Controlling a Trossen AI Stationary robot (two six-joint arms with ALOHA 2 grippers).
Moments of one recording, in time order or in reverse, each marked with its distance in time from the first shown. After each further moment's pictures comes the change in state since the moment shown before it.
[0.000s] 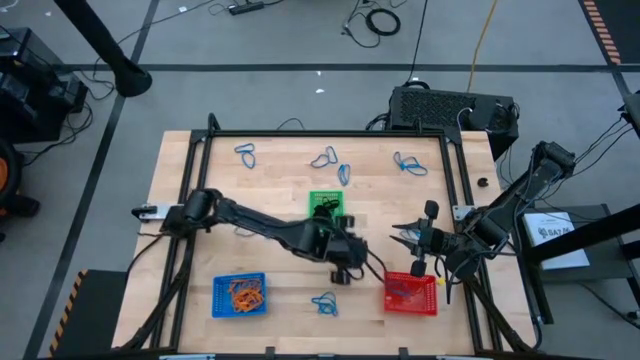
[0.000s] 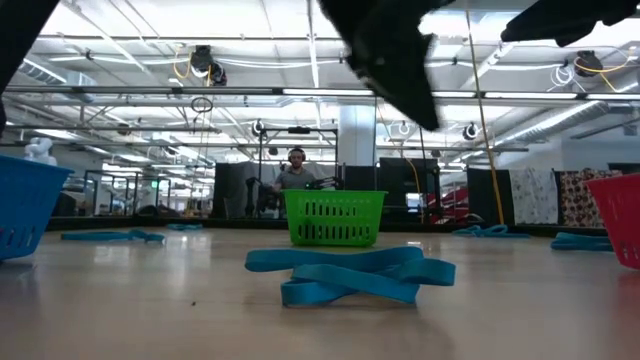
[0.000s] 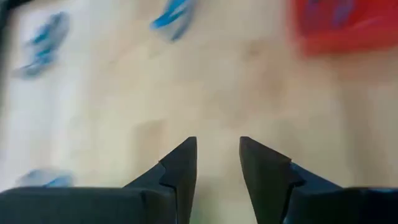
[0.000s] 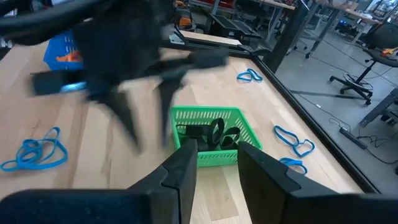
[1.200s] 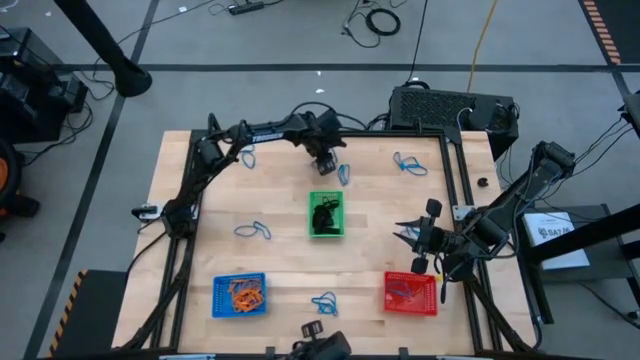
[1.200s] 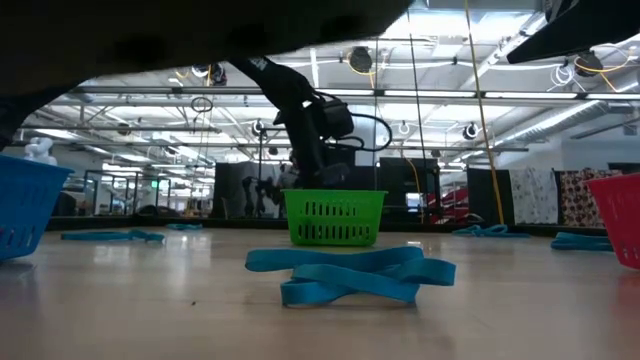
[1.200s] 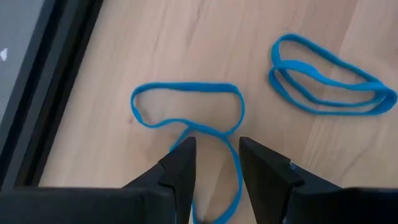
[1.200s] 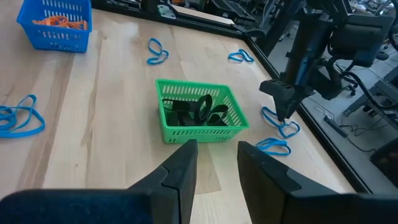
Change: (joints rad) left arm 0.781 0.129 -0.004 -0.074 0.430 0.161; right arm -0.001 0.000 0.000 -0.160 0.001 0.075
